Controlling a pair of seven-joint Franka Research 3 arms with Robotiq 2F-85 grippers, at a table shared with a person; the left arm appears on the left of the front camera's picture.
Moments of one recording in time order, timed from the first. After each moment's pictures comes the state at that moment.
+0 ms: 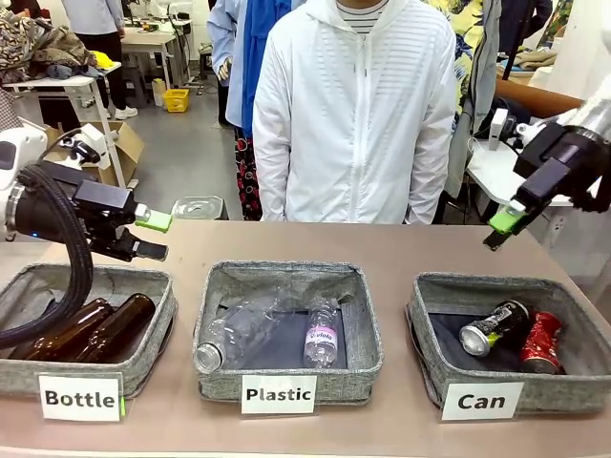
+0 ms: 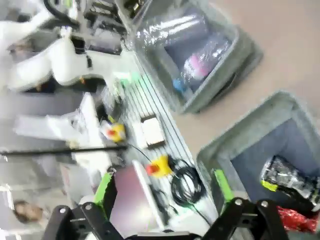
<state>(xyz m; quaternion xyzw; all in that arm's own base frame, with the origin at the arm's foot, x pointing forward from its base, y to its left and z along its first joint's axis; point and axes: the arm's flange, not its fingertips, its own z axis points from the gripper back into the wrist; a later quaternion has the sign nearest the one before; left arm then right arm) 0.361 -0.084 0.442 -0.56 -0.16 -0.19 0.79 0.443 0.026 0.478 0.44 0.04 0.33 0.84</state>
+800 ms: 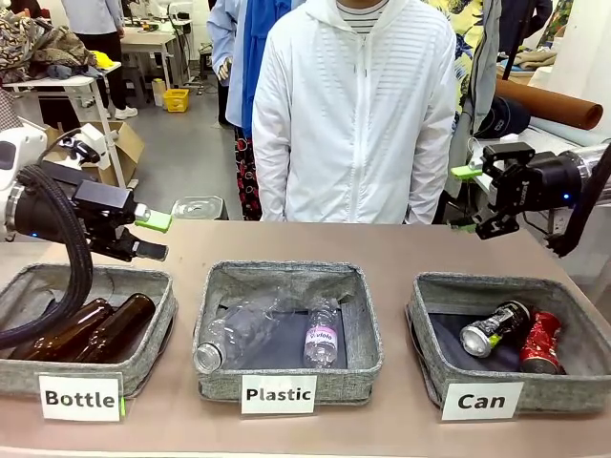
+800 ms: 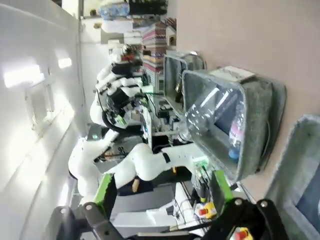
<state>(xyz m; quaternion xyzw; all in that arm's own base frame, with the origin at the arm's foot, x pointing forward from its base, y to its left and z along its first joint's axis) 0.361 -0.084 0.442 -0.56 -0.16 -0.19 0.79 0.462 0.016 0.431 0.62 0.03 0.02 0.78</state>
